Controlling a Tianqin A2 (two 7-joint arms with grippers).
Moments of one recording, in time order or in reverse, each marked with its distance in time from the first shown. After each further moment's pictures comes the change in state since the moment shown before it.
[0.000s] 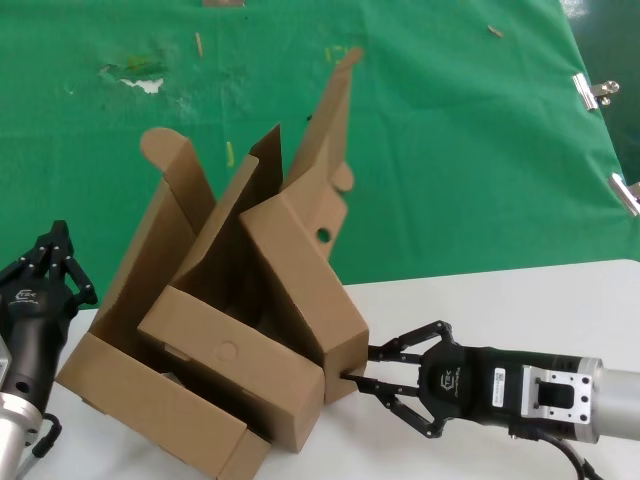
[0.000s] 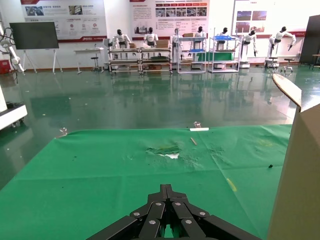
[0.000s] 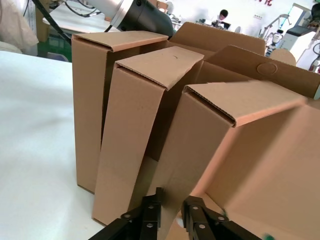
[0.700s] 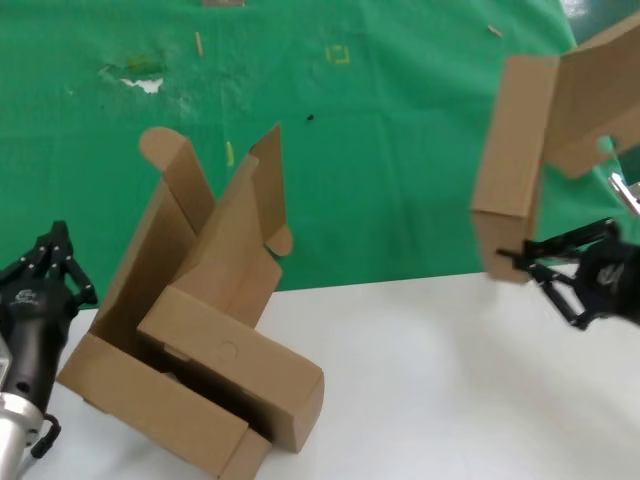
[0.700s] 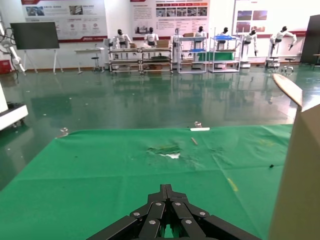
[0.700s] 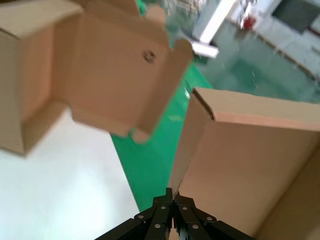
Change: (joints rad) left arm 0.000 0.000 0.000 0.000 0.000 0.000 0.000; right arm -0.130 0.286 0.259 0.189 -0.013 0.156 0.287
